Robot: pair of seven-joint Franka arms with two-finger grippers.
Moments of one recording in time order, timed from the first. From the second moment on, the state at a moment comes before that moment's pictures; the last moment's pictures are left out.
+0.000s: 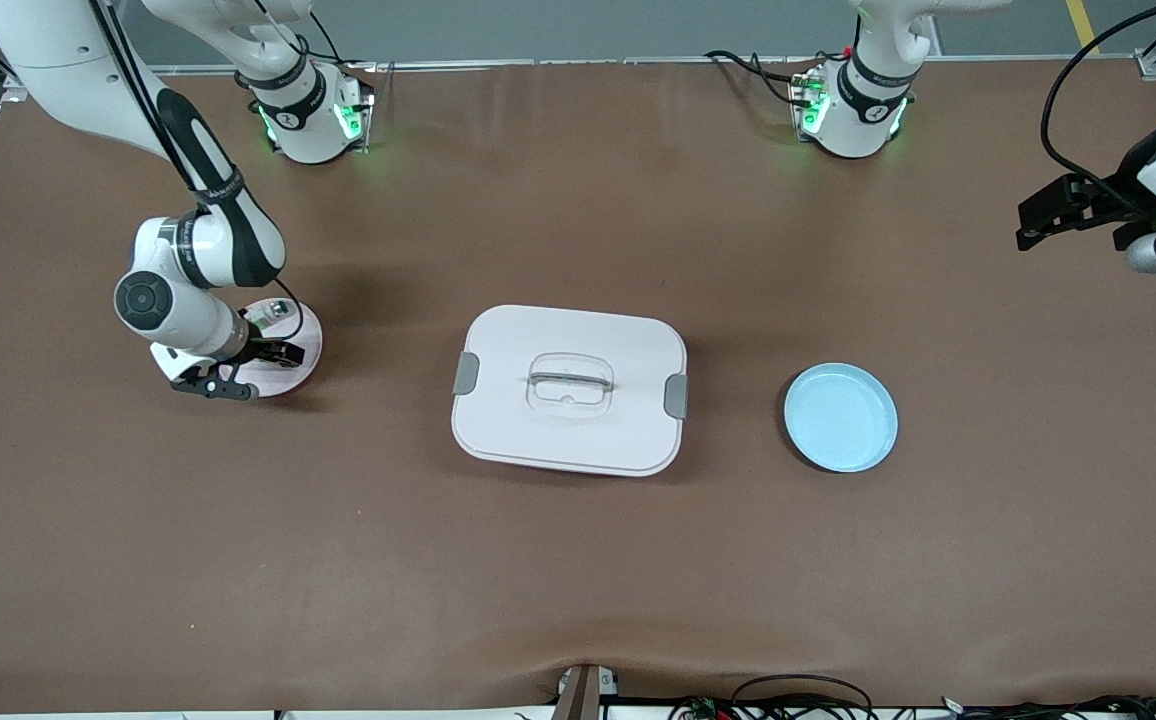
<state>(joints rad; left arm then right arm) -0.04 0.04 -0.06 -1.44 0.02 1.41 -0.06 0.00 0.36 -0.02 -2.34 -0.08 2.55 0.20</state>
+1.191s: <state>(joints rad) -0.04 0.03 -0.06 -1.44 0.02 1.41 -0.06 0.03 0.34 -0.01 -2.33 -0.08 2.48 0.21</state>
